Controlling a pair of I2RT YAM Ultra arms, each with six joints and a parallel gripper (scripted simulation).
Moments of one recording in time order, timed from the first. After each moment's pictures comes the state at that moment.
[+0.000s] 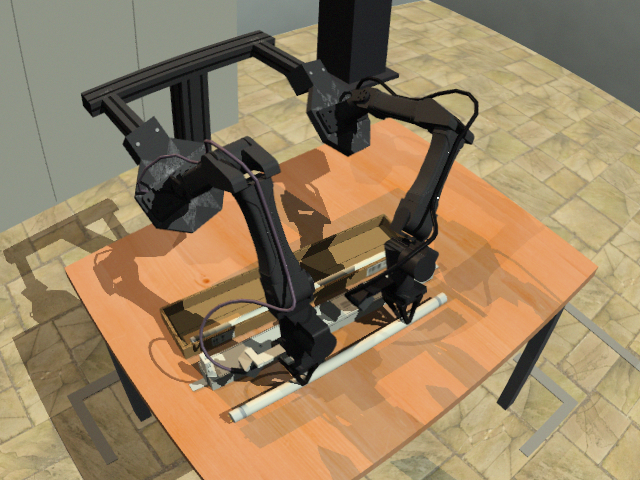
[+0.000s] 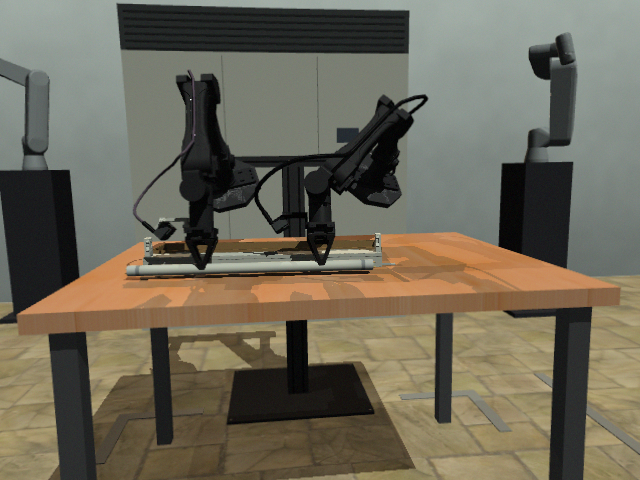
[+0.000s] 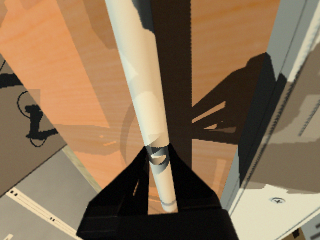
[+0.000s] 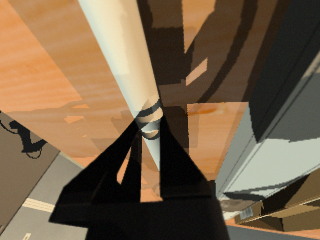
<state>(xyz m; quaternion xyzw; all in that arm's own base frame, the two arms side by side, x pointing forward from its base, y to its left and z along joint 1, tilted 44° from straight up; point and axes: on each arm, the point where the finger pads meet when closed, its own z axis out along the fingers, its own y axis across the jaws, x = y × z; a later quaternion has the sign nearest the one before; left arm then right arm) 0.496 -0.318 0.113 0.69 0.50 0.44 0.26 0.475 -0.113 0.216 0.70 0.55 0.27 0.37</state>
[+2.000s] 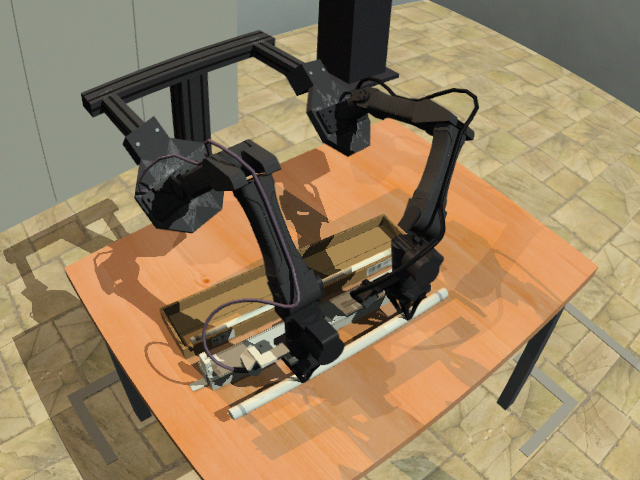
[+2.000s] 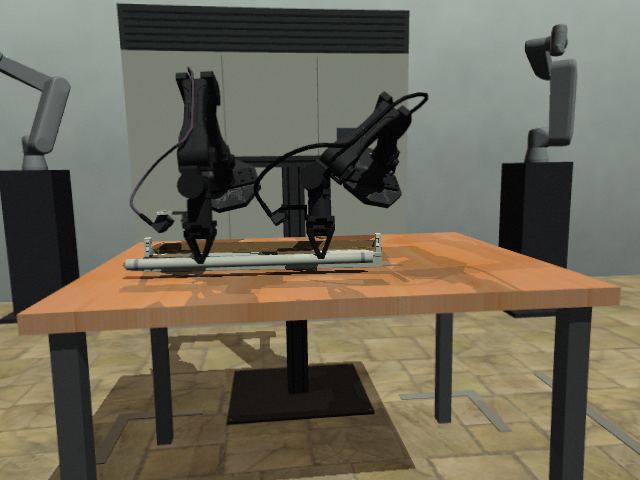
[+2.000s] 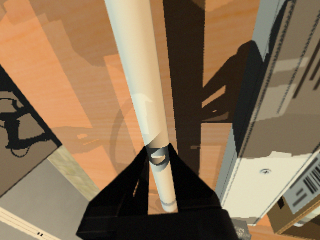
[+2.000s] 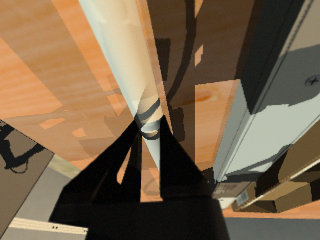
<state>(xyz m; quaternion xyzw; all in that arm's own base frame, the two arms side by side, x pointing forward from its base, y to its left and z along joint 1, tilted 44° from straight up) 0.485 -0.323 0.126 0.70 0.53 0.42 0.23 0.465 -0.111 0.230 0.72 0.56 0.23 0.33</state>
